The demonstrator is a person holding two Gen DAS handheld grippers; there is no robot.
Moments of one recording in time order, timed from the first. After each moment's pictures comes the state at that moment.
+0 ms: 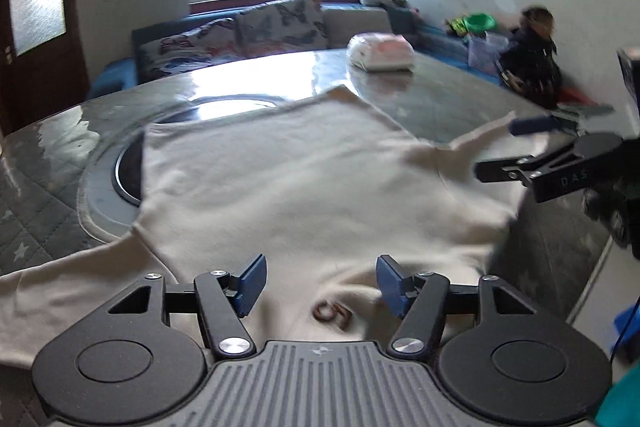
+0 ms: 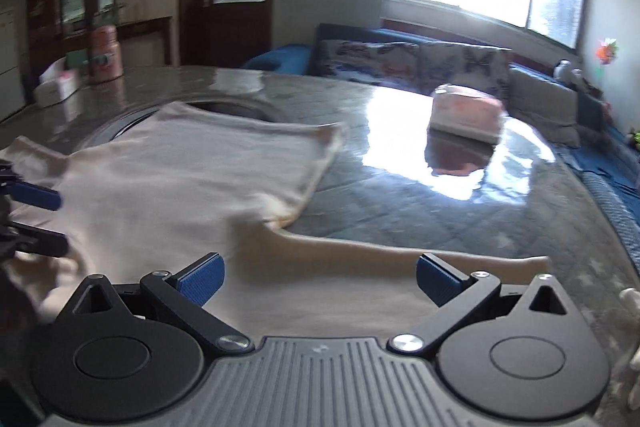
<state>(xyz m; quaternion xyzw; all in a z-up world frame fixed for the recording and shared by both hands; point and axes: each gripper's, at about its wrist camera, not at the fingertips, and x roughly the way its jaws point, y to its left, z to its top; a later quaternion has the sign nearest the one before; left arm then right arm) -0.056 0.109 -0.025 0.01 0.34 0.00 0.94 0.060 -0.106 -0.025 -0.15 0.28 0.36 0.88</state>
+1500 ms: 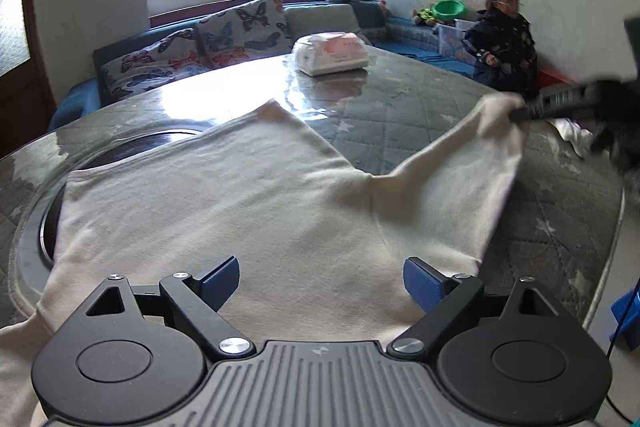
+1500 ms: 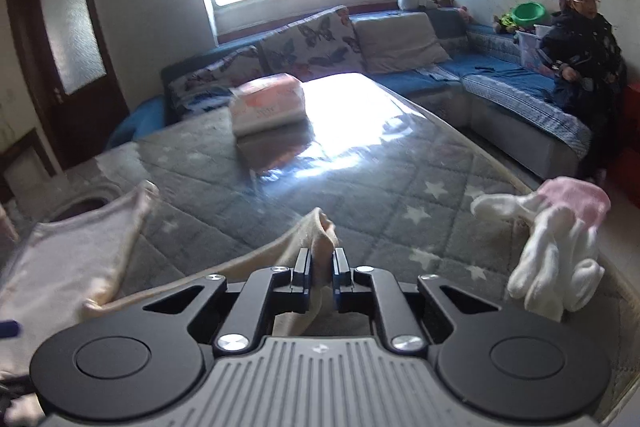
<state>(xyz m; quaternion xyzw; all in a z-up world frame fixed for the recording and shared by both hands) 0.009 0.048 -0.028 0.03 0.34 -0.05 0.94 0.125 -0.233 0.001 0.05 0.31 0.18 0.93</state>
